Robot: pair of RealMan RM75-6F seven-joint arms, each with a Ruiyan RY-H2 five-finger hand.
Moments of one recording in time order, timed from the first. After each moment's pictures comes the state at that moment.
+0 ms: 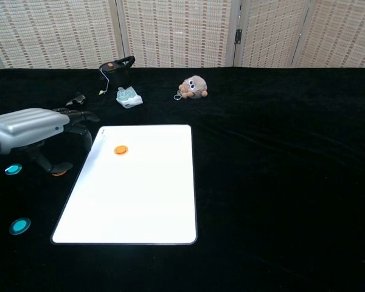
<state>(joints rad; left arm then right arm) -0.64 -1.46 -0.02 -1.37 1.37 0.99 0.19 0.04 -1.12 0.03 -1.51 -1.57 1.52 0.18</state>
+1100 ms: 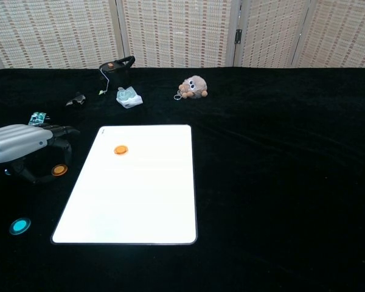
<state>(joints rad) -0.59 -1.52 -0.02 -1.25 1.35 0.97 0.16 0.04 -1.12 0.03 -1.52 -1.57 1.51 0.17</state>
